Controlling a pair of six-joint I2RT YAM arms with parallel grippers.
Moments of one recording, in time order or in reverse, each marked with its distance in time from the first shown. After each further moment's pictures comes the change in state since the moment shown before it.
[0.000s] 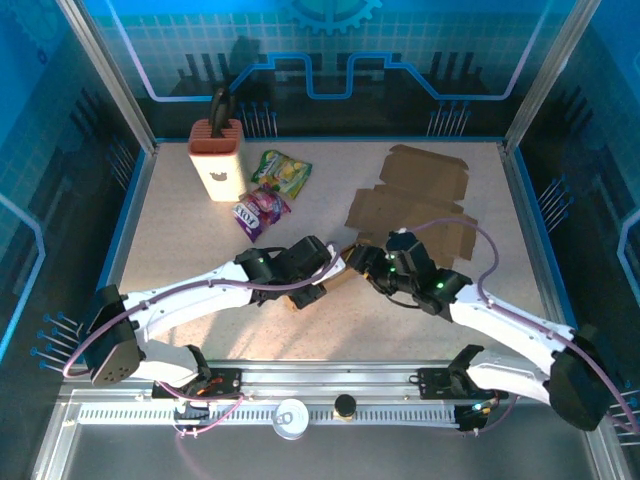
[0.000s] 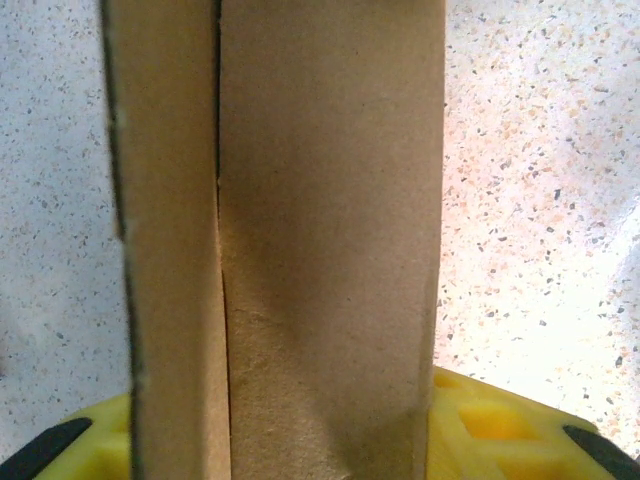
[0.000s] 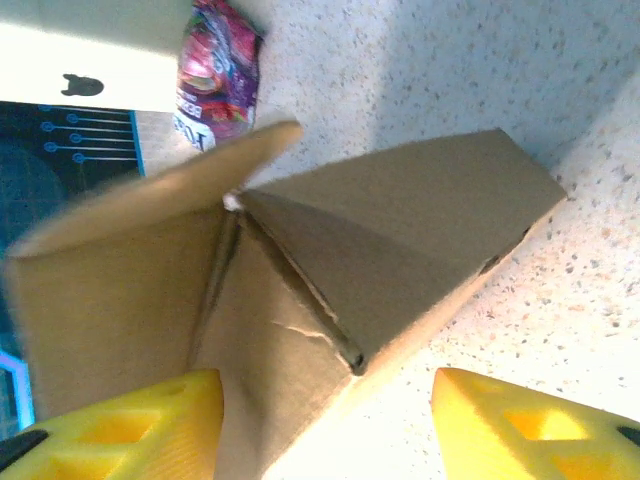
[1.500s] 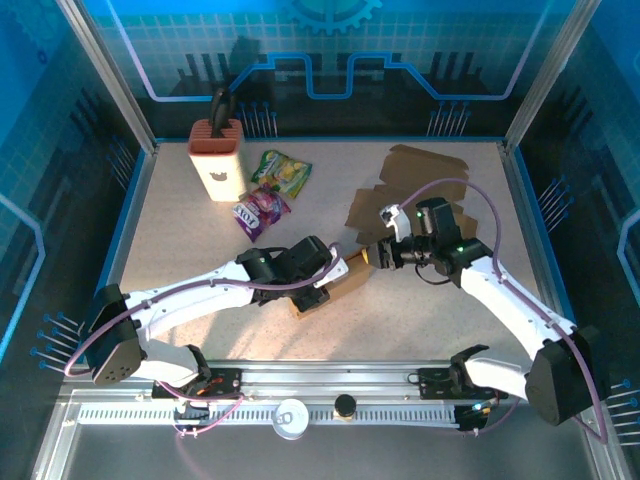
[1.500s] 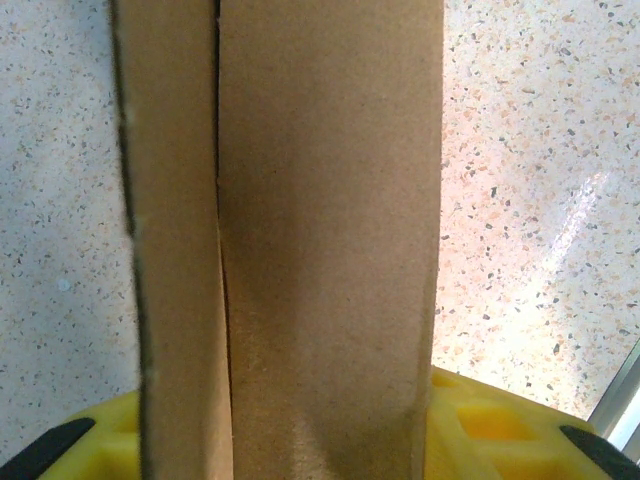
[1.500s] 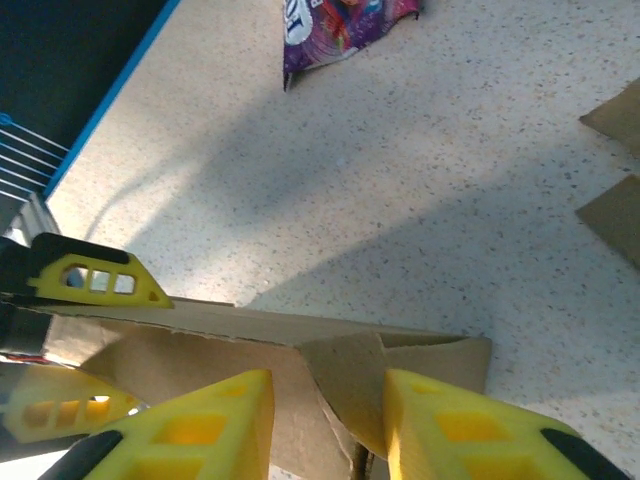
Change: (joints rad) left arm 0.000 0.010 0.000 0.003 0.094 0.004; right arm -0.294 0.108 0.199 -0.252 -0.454 -1.075
